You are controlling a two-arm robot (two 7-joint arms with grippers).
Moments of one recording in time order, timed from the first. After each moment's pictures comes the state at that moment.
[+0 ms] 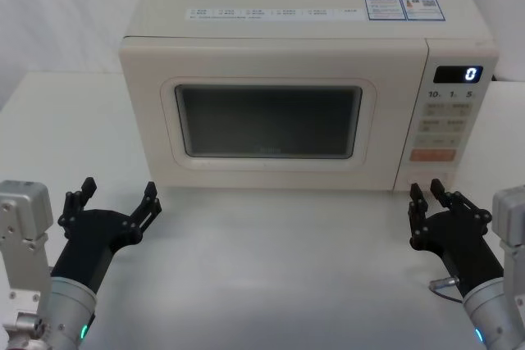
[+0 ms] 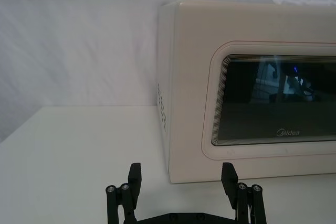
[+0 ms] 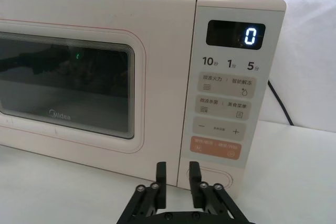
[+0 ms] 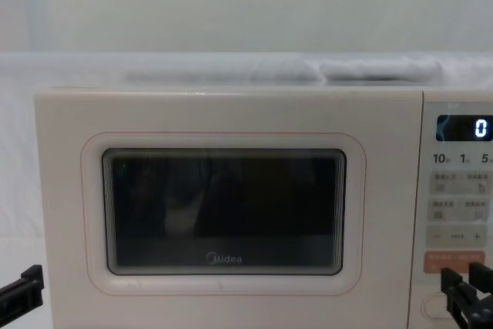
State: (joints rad) left arm 0.27 0.24 0.04 -1.85 -0.25 -0.02 -0.02; right arm -0.17 0.19 -0.26 -1.77 0.07 -0.06 -0.03
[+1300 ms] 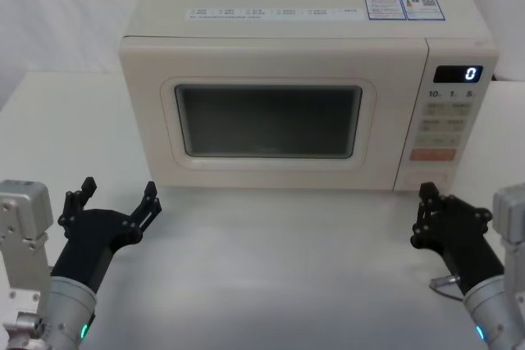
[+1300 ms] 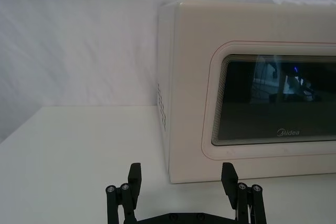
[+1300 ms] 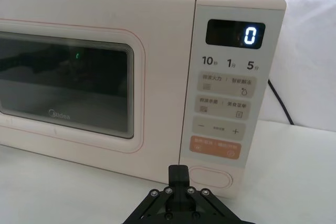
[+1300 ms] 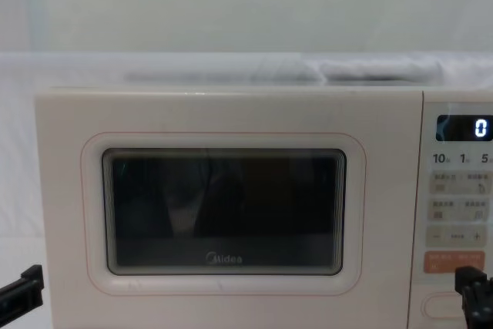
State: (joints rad) left arm 0.27 0.24 0.04 -1.85 -0.25 -0.02 -0.02; right arm -0.17 0.19 -0.26 -1.77 0.07 -0.06 -0.02
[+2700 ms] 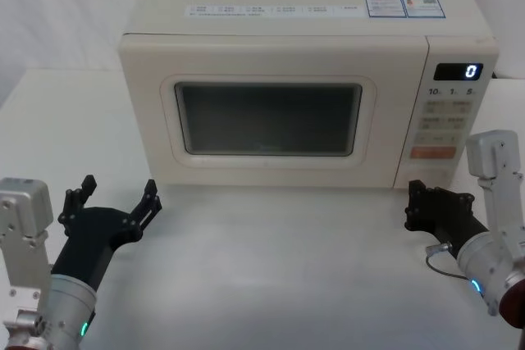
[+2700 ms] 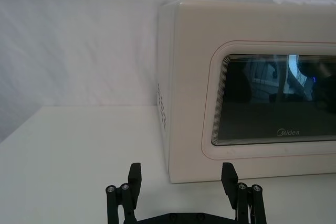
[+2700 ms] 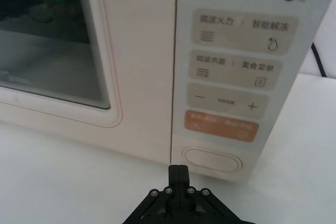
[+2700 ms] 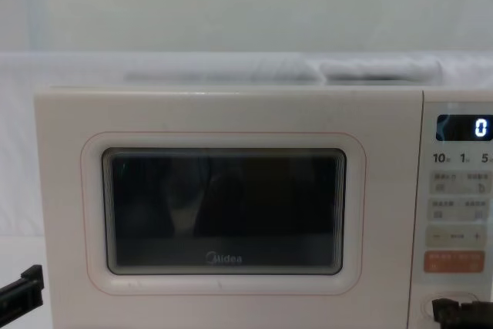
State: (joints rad) left arm 0.27 0.24 0.04 -1.85 -0.25 -0.02 -0.02; right arm 0.01 0.13 -0.18 -1.65 0.07 0.29 0.14
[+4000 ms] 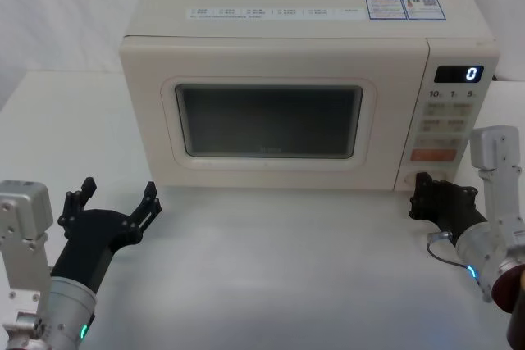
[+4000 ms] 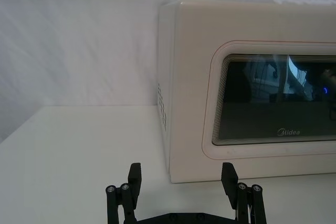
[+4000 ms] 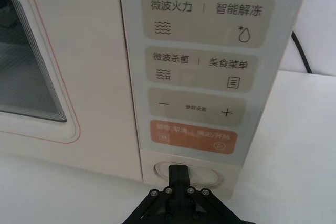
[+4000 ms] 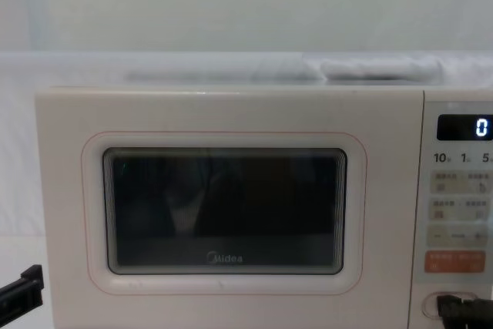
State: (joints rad) left arm 0.27 0.24 0.04 -1.85 -0.25 -0.02 -0.02; right arm 0.10 0.09 -0.15 -1.50 0.07 0.23 0.12
